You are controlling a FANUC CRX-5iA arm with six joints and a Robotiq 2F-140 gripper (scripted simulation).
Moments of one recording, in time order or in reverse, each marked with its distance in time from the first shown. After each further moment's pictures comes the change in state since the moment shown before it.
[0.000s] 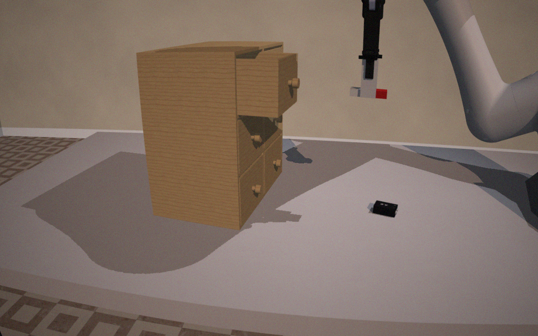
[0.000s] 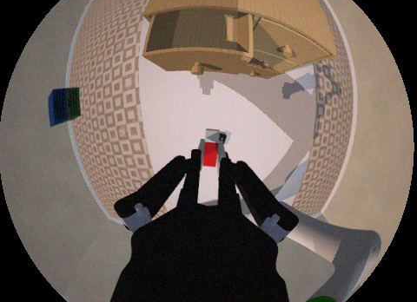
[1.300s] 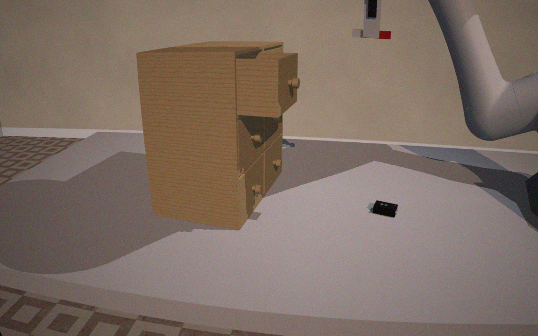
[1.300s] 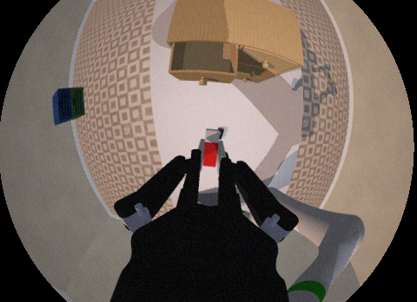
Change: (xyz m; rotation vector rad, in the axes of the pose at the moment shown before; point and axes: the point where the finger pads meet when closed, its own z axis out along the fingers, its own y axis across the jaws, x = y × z) arm 0.001 0.000 -0.103 0.000 0.000 0.000
